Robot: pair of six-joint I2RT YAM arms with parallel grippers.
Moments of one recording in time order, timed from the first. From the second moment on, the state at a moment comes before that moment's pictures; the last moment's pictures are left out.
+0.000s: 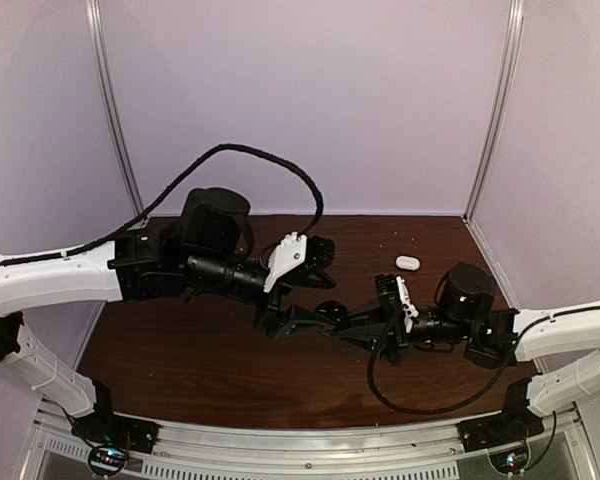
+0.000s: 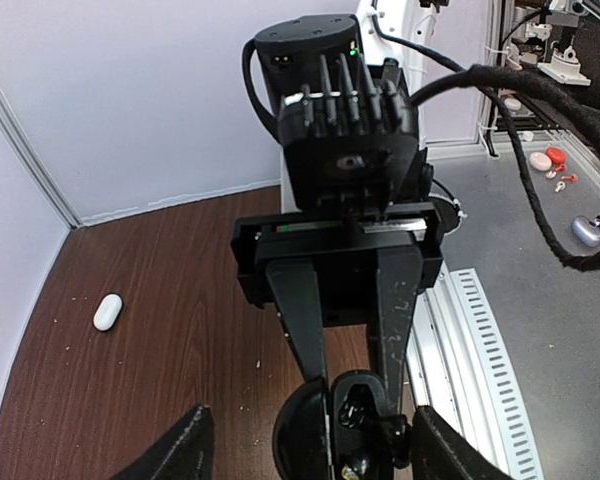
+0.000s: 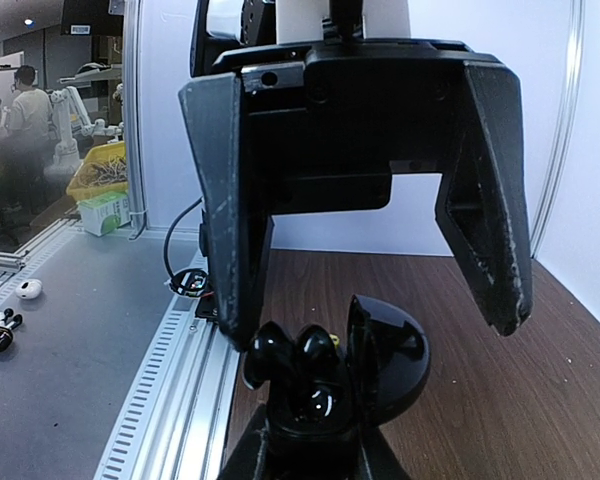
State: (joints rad) left arm -1.15 1.41 1.25 -0.26 0.39 0.34; right arm 1.05 1.13 0.52 0.62 -0.51 -0.07
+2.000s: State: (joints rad) left arm -1.25 1.41 1.24 -0.27 0.23 0.49; right arm 1.05 1.13 0.53 0.60 -0.53 -0.06
